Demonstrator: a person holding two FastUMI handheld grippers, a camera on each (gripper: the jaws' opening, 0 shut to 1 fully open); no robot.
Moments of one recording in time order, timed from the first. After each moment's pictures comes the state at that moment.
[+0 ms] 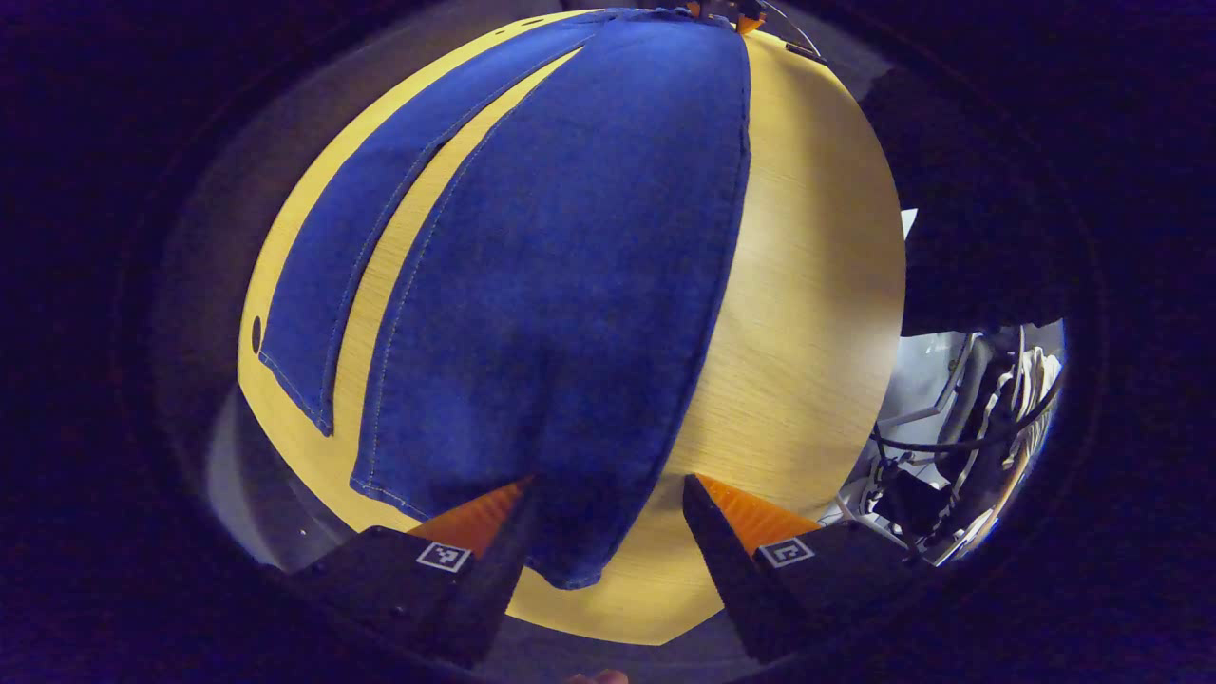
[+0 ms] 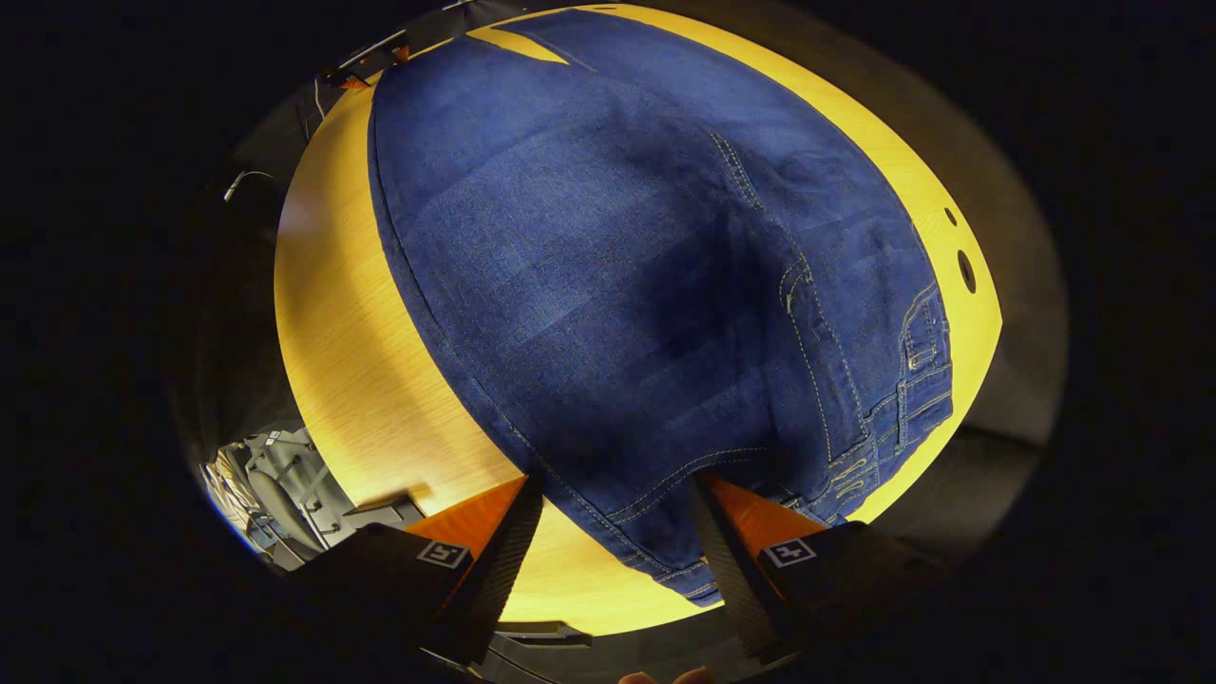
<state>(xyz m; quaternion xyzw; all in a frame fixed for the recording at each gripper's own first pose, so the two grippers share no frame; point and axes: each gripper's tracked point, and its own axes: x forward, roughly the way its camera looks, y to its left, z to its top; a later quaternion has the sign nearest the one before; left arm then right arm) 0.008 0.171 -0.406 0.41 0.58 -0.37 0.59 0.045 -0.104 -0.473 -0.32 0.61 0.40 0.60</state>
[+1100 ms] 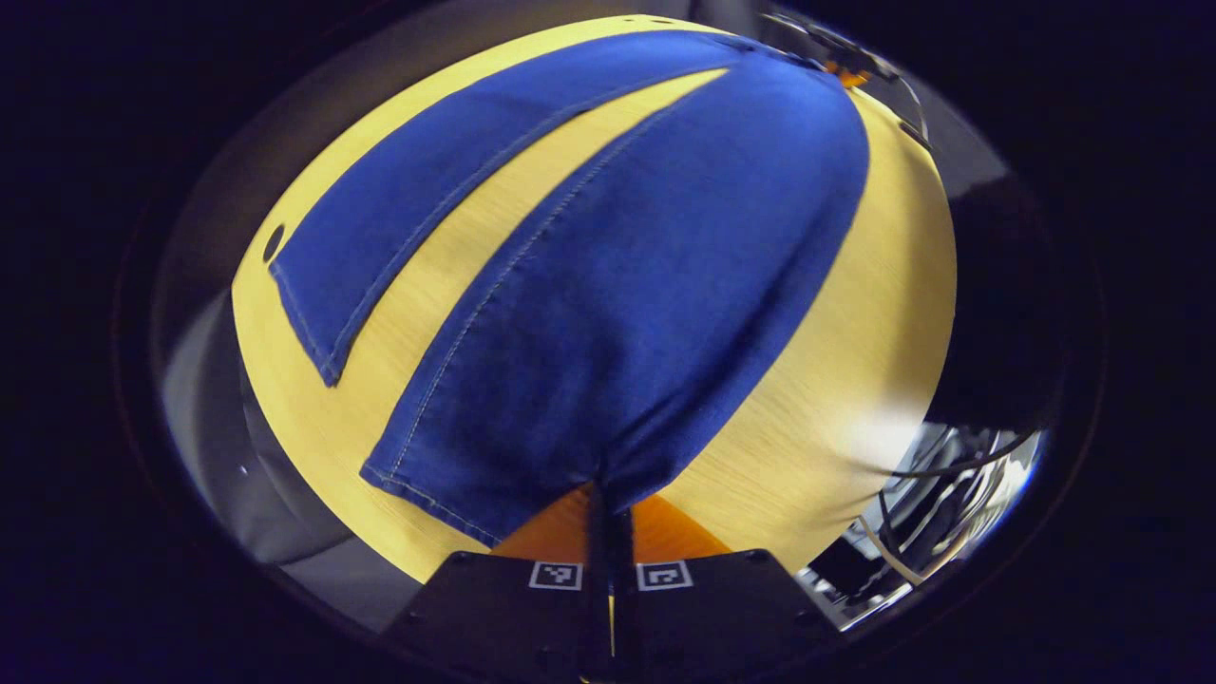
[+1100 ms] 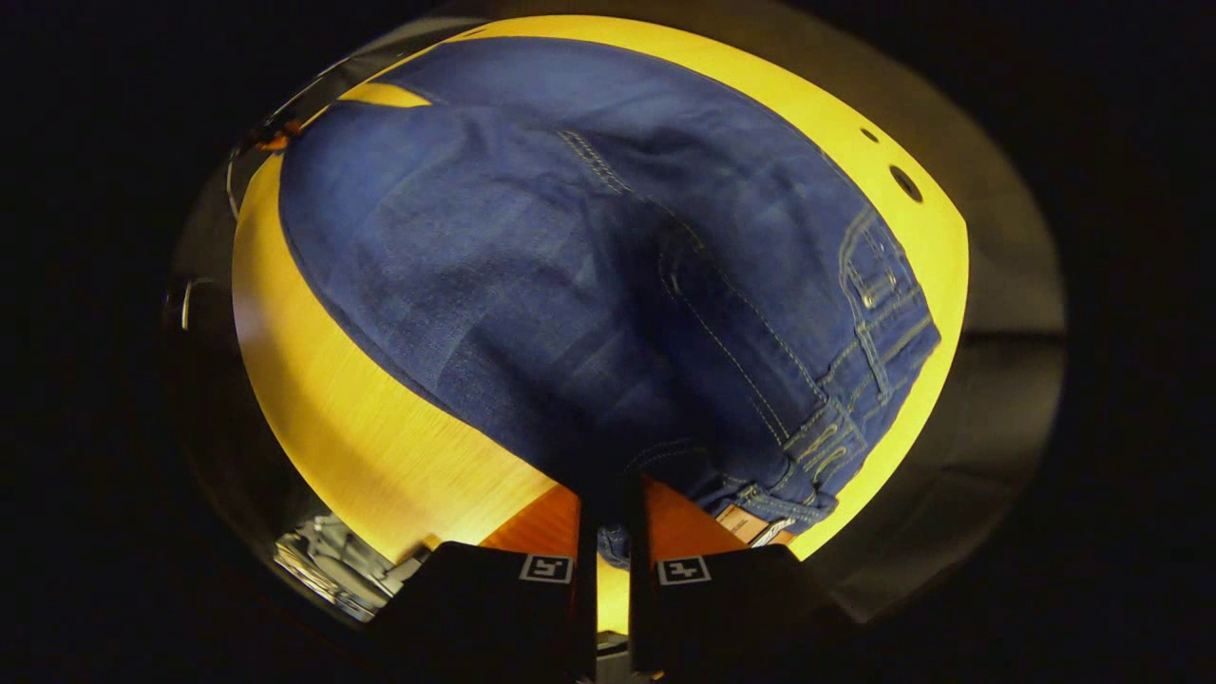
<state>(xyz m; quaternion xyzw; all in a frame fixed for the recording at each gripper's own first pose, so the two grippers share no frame) 0.051 0.176 -0.418 0.25 0.64 -0.29 0.66 0.077 -0.105 -0.478 -0.22 0.66 0.28 0.66</state>
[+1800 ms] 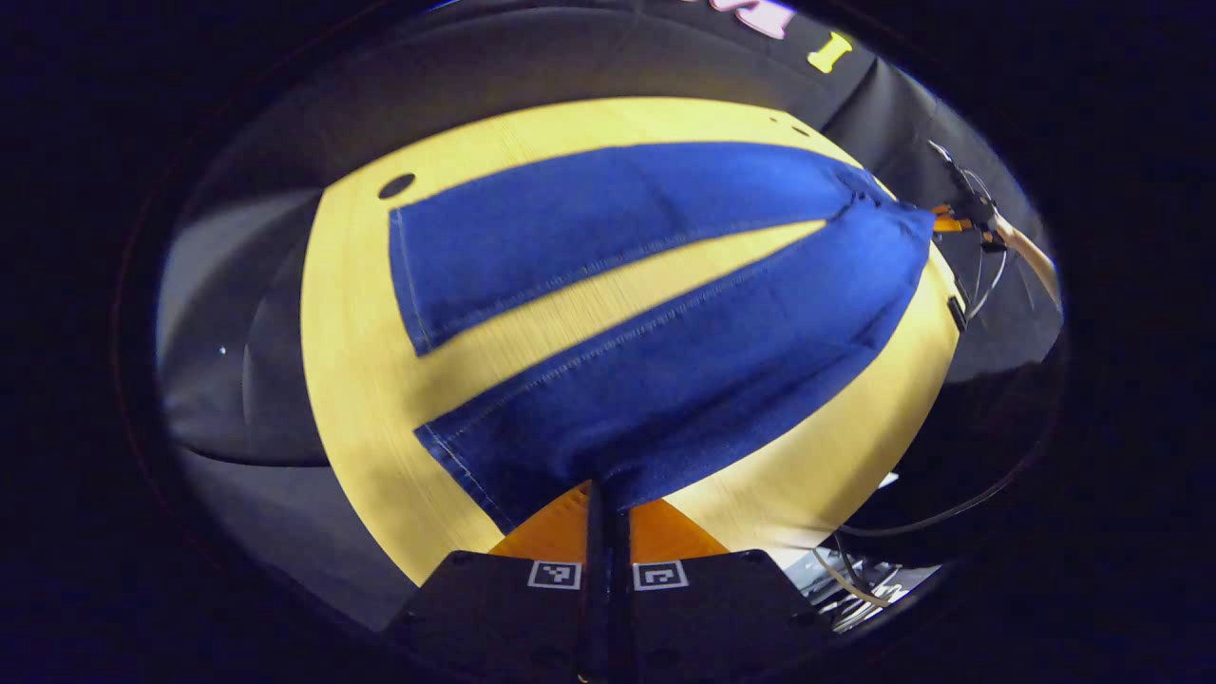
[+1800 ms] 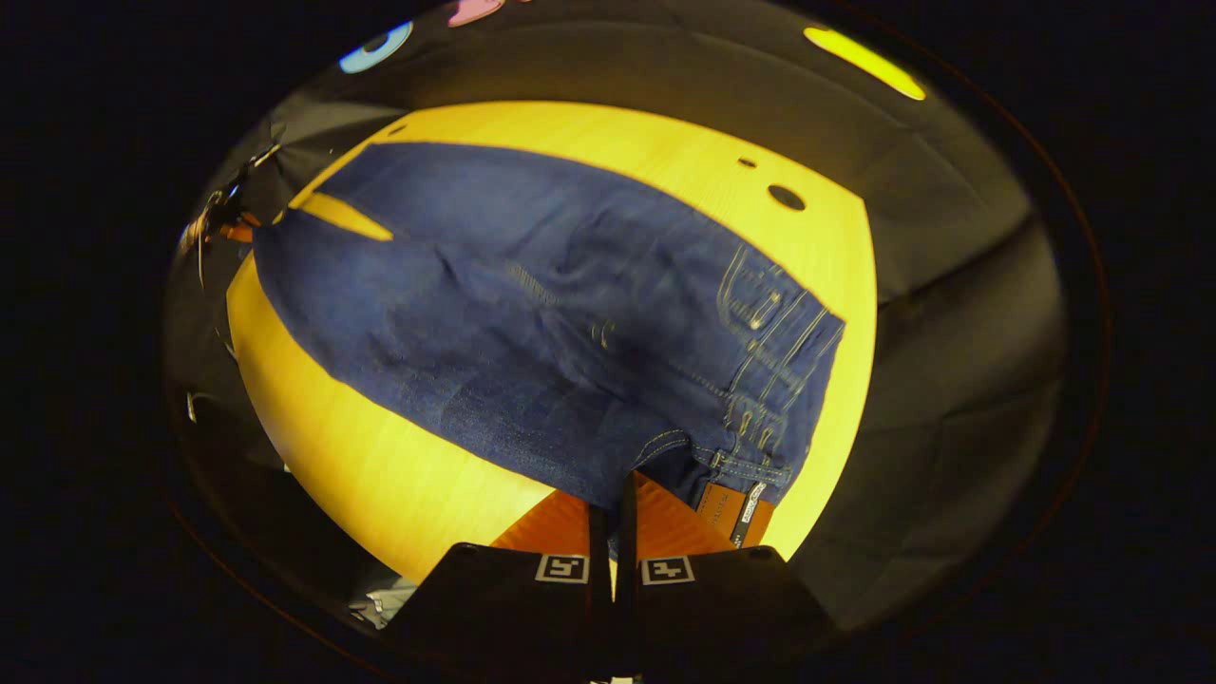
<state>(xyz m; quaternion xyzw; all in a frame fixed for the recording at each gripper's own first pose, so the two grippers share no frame) 0.124 0.170 -0.363 0.07 0.60 -0.20 0.77 0.133 -0.094 -0.394 -0.10 0.59 0.19 0.78</state>
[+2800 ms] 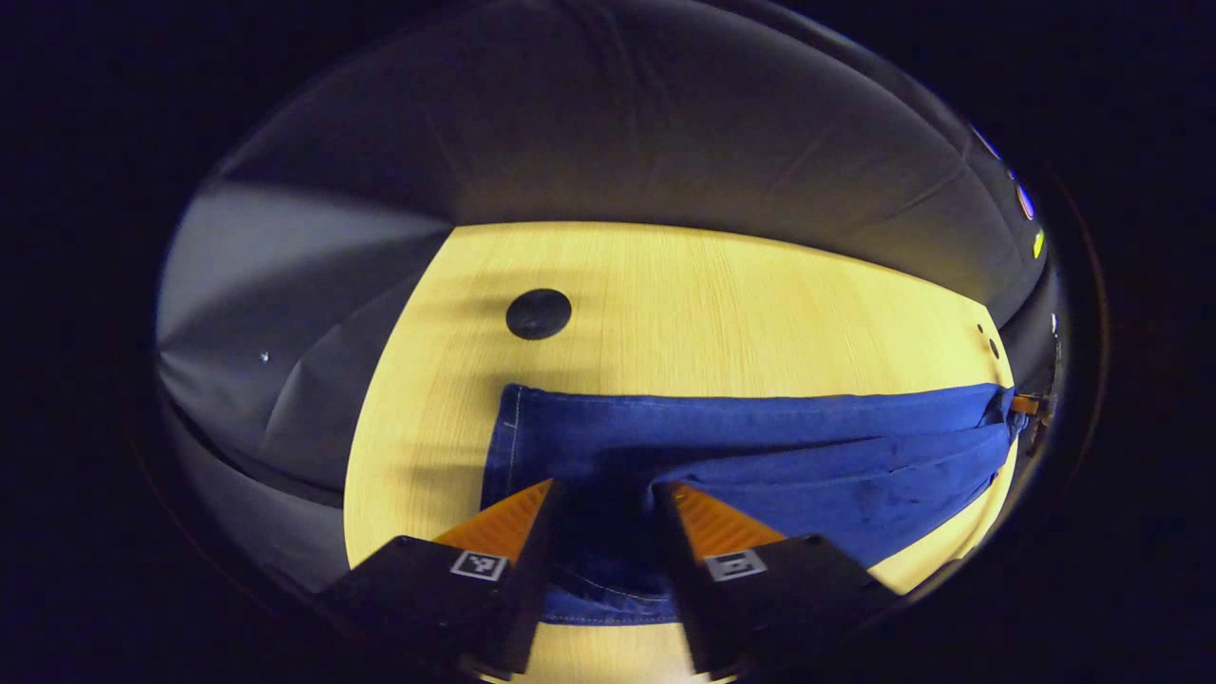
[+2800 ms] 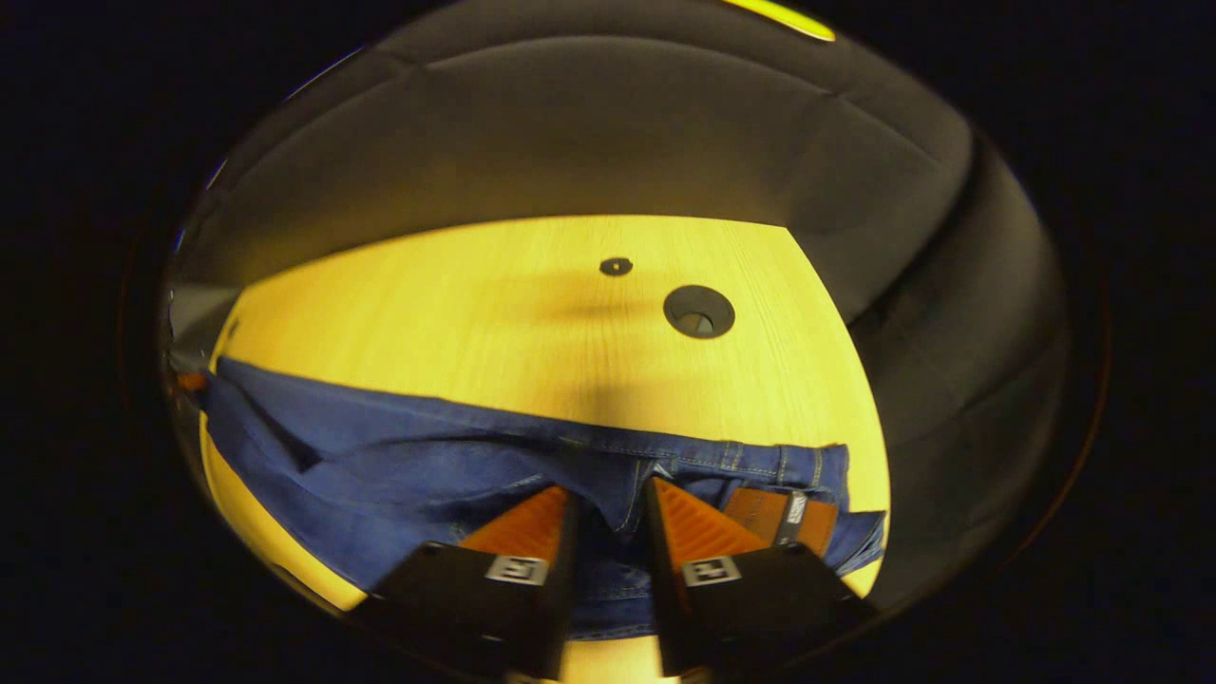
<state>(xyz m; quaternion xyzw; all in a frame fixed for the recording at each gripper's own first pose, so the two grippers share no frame) 0.413 0.211 -0.422 -0.03 0.51 0.04 0.86 0.357 -0.061 -0.452 0.09 0.51 0.02 0.85</state>
